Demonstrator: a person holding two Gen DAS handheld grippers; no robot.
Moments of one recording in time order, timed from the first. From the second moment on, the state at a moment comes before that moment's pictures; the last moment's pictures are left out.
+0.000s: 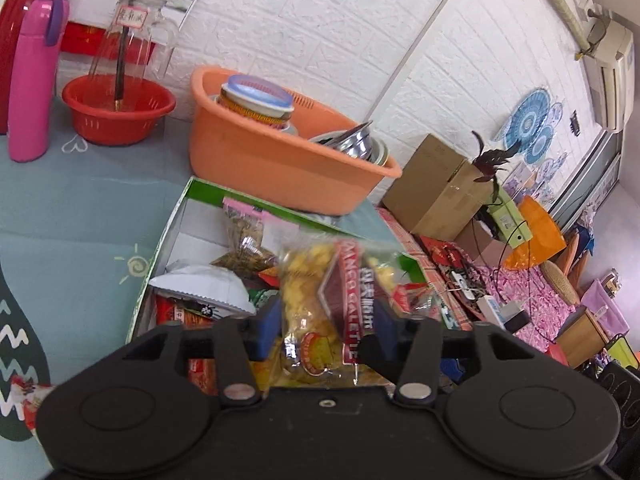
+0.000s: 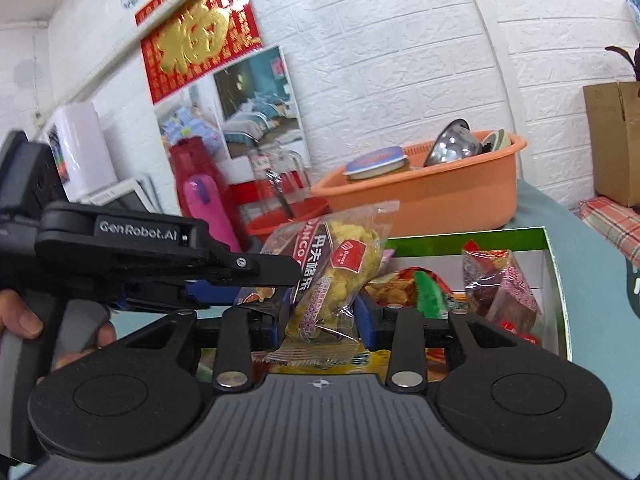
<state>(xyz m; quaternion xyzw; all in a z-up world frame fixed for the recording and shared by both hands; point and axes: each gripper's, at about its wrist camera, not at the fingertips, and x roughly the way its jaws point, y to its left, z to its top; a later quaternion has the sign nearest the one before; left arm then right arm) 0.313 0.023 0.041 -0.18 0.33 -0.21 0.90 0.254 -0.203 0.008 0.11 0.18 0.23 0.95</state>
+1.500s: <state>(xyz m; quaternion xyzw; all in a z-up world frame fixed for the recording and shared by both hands) 0.186 0.105 -0.019 -0.22 0.39 -0.16 0.88 0.142 -0.171 -0.017 0.07 0.25 0.31 0.91</state>
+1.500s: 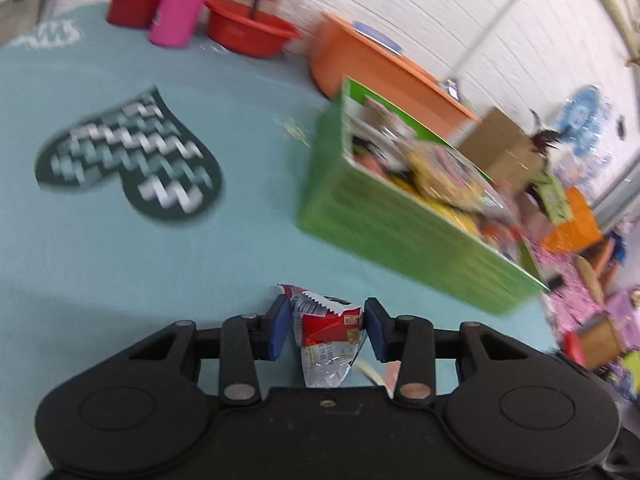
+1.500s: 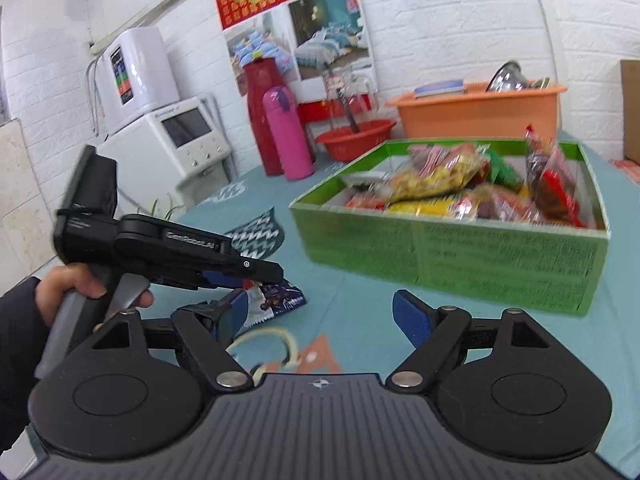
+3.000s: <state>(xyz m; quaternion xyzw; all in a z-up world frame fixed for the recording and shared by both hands) 0.234 0.049 0.058 -0.18 0.27 -0.21 0.92 0.205 -0.147 0.032 -0.01 0.15 0.30 0.94</state>
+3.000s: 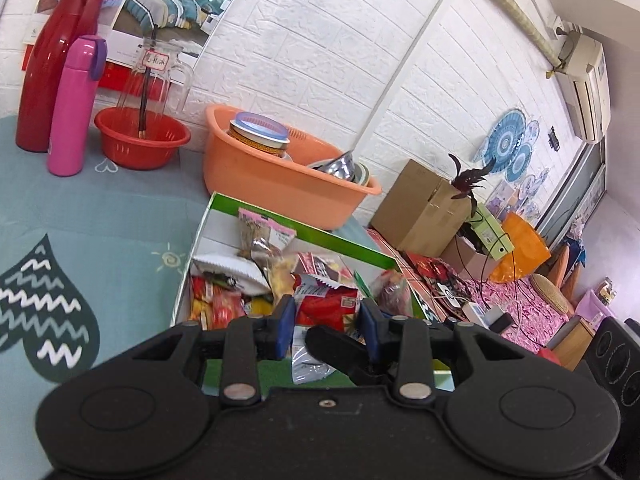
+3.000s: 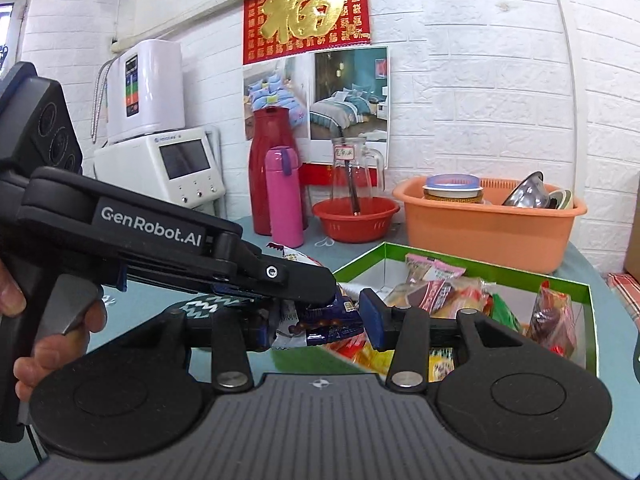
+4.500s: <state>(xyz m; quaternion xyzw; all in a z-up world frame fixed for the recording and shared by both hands) 0.068 -0.001 0.047 -0.08 0.24 -0.10 0.96 0.062 -0.229 0.033 -0.02 0.19 0.14 0.97</state>
